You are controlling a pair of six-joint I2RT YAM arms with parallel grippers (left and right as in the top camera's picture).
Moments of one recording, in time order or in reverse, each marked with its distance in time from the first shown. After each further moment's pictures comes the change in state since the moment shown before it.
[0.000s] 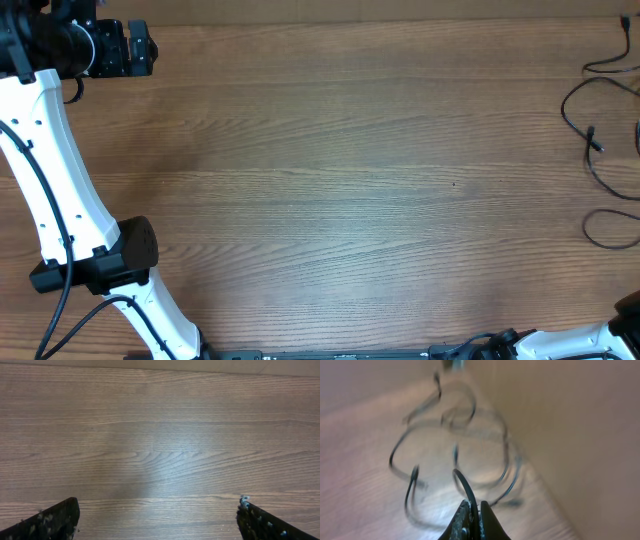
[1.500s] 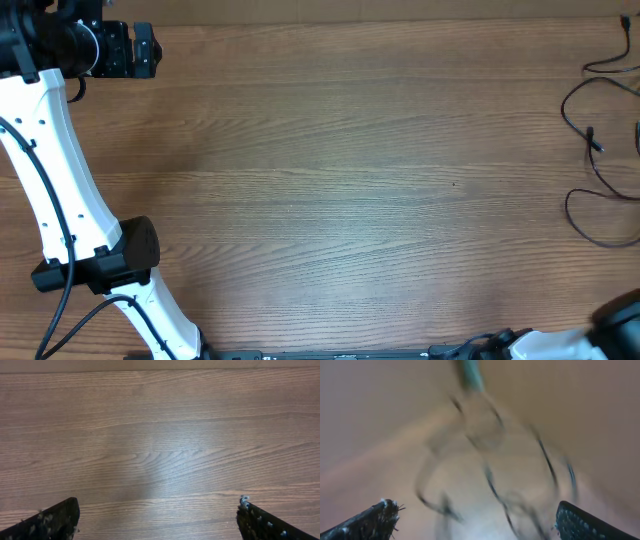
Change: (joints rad) left arm -0.013 0.000 0.000 0.000 0.001 0.050; right arm 0.143 -0.173 -0.447 0.552 -0.006 0.361
